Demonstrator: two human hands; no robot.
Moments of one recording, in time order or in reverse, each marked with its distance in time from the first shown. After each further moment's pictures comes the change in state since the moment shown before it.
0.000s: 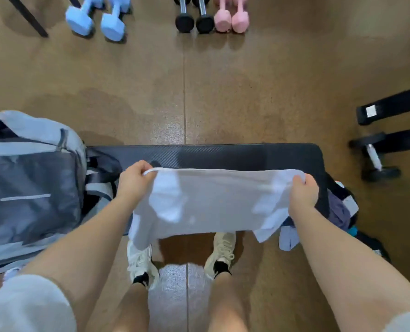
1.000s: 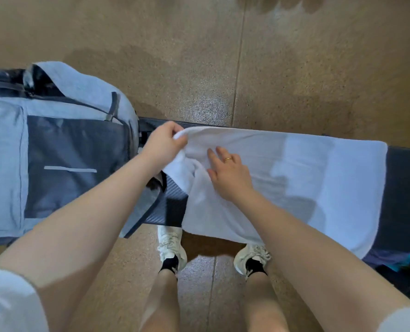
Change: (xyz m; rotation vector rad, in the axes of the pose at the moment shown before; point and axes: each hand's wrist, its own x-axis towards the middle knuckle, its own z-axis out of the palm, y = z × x) left_hand 0.082 -0.057 -0.043 -0.061 -0.046 0.026; right_hand -0.149 -0.027 0.238 -0.963 -0.745 -0.981
